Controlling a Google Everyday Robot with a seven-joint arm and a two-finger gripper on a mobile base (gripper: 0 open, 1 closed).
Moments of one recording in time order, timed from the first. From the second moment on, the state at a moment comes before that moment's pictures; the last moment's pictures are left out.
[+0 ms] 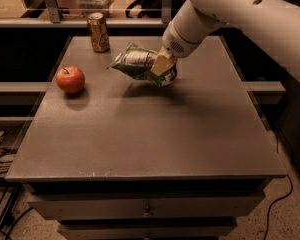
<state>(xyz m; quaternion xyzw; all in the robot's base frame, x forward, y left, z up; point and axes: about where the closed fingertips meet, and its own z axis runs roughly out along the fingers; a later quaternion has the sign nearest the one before) 0.661 -0.028 0.902 -0.55 0.78 0.04 0.30</state>
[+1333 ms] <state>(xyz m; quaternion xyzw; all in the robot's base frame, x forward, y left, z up) 0.751 0.015 0.889 -0.51 0.78 0.03 0.36</state>
